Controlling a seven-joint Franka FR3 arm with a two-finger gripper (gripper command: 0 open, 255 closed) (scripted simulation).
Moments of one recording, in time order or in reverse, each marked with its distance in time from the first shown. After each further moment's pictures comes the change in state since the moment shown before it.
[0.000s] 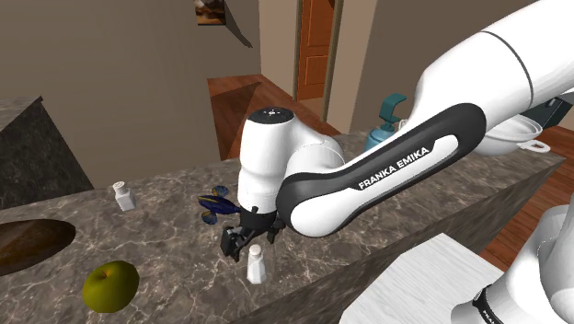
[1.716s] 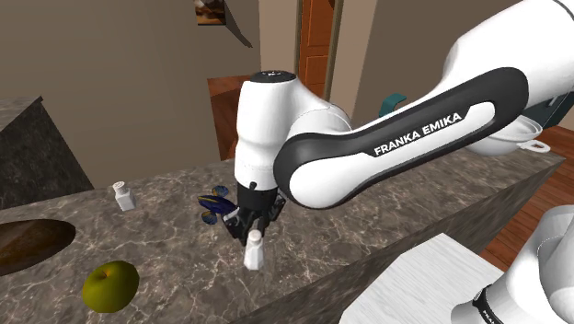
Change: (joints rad) arm -0.012 -0.080 0.010 0.066 0.055 -0.135 -0.031
